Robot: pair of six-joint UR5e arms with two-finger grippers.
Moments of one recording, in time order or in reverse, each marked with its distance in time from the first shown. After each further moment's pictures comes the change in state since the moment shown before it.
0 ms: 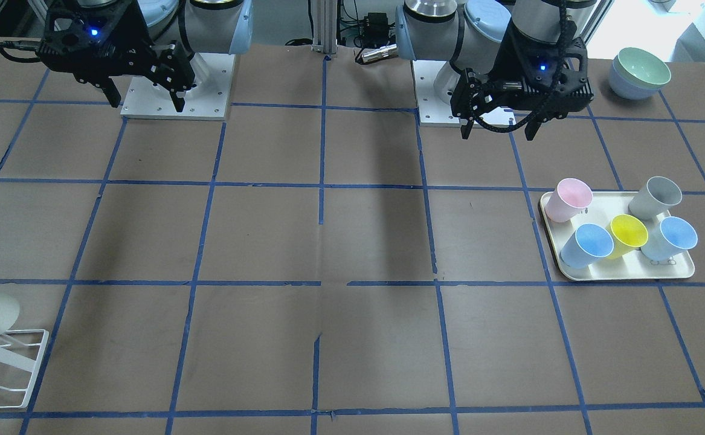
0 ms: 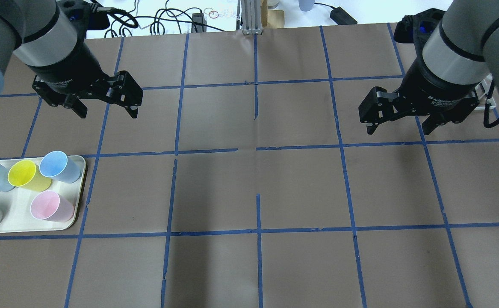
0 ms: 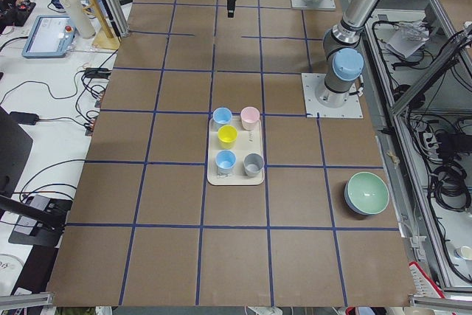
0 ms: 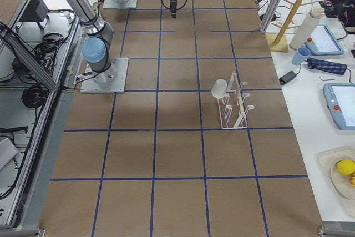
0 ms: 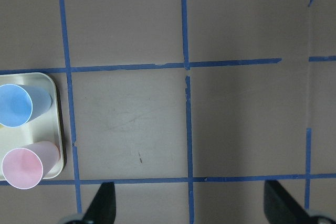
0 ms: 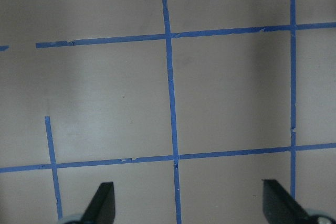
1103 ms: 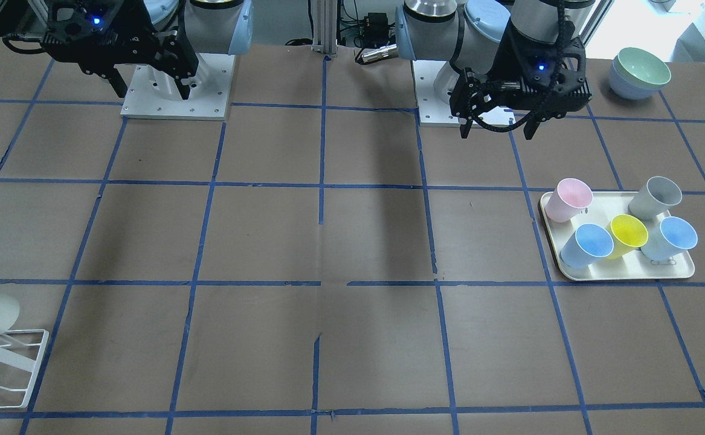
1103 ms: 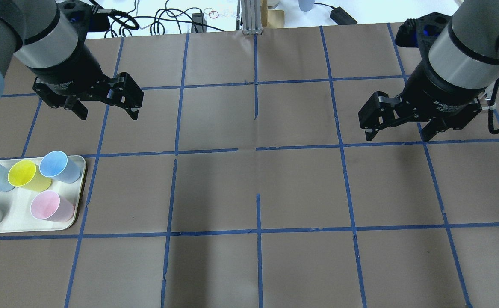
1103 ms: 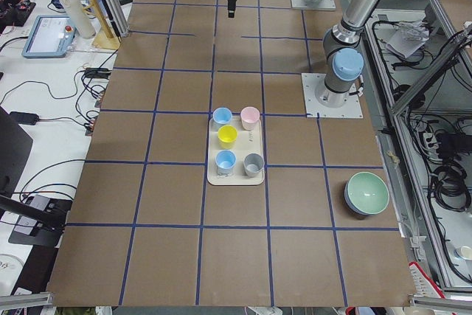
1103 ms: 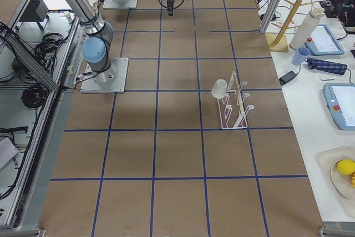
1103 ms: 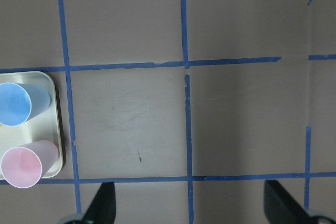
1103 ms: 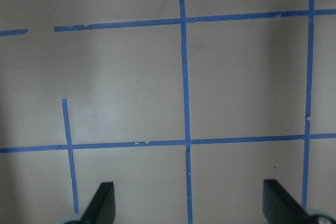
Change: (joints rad) left arm -0.001 0.004 -0.007 -0.001 0.000 0.000; right arm -0.012 -0.020 -0.007 0.051 0.038 -0.031
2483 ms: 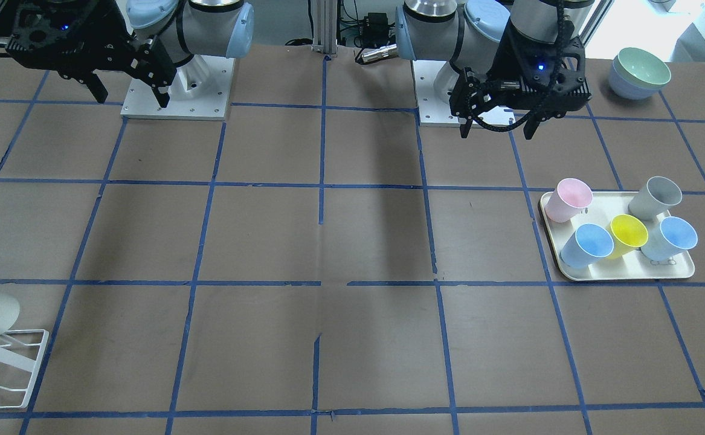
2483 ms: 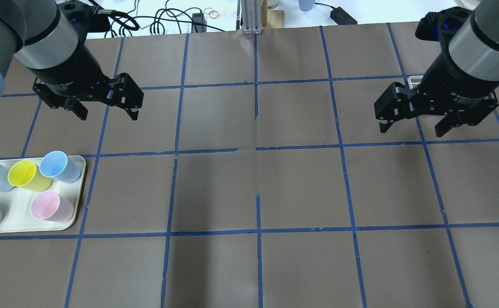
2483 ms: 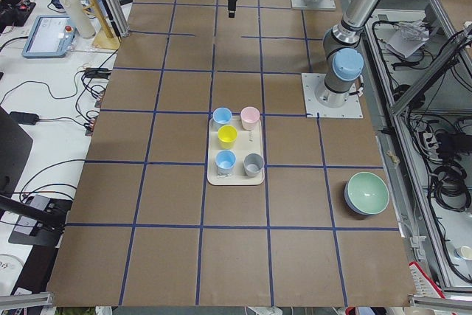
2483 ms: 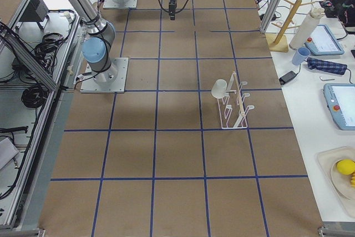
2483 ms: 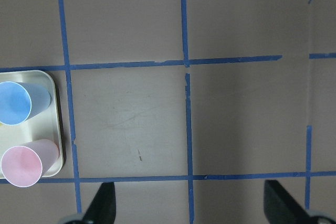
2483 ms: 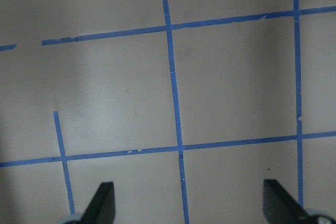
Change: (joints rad) left arm -0.001 0.001 -0.001 0.000 0.001 0.000; right arm -0.100 0.011 0.001 -0.023 0.006 -0.018
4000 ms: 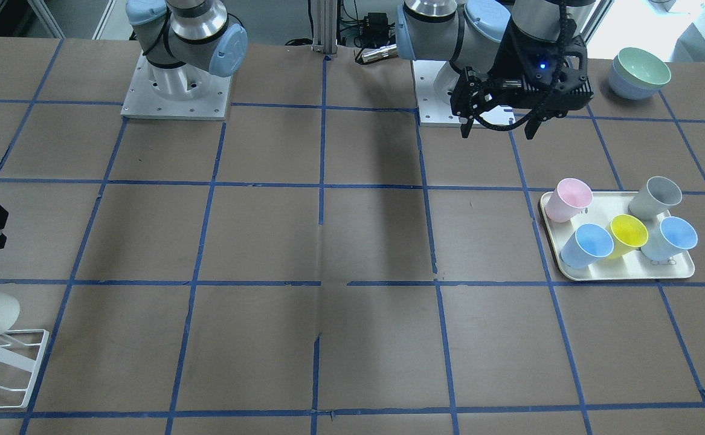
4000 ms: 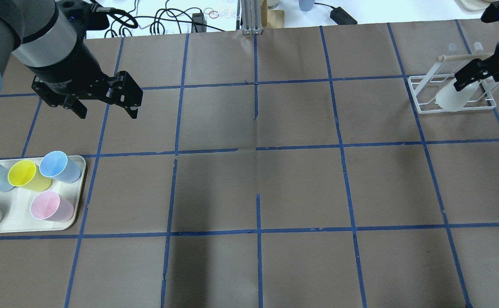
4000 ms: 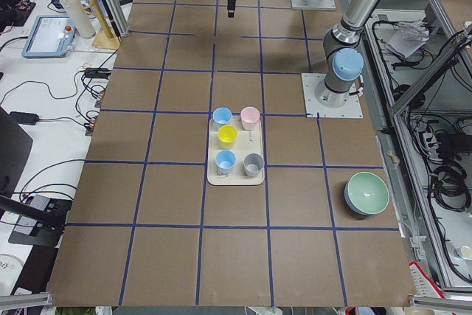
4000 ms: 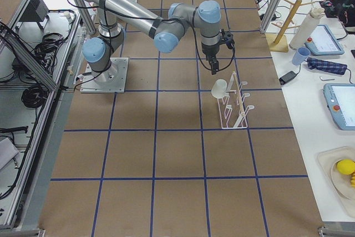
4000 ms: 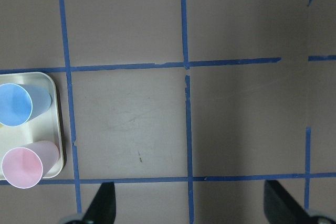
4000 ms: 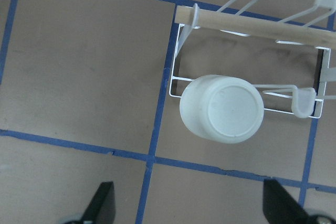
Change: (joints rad) left arm 0.002 -0.002 0.006 0.000 -0.002 0.001; right arm -0.360 0.402 -0.038 -0.498 0.019 -0.670
